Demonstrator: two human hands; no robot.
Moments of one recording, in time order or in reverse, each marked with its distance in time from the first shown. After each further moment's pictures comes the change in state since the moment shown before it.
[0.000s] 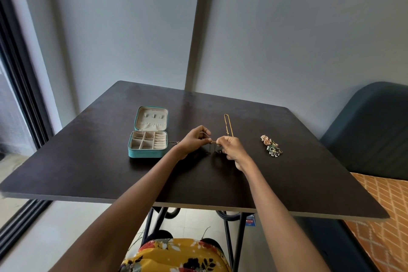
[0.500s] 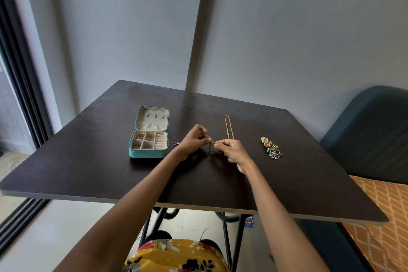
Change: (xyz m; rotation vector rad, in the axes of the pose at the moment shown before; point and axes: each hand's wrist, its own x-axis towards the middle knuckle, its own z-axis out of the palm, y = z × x) left_hand 0.002 -0.007 0.001 -0.110 0.076 0.006; right_hand -0.008 0.000 -0.006 -0.049 -0.057 0.000
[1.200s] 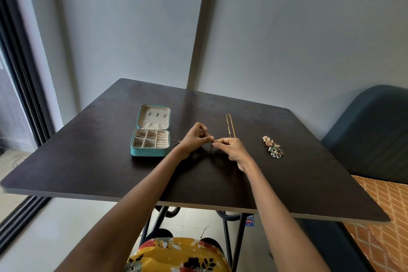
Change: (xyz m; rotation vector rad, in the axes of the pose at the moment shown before) left_hand -0.002 0.003 -0.001 -0.044 0.009 0.009; right_hand -0.007 -0.010 0.004 -0.005 -0.011 -0.039
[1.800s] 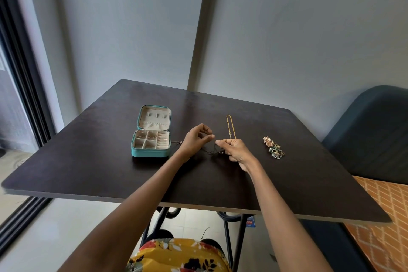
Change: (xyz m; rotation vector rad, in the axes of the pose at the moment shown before) left_hand -0.005 0.000 0.004 0.246 0.123 0.107; right_hand 0.016 0.017 -0.007 0.074 -0.041 0.029
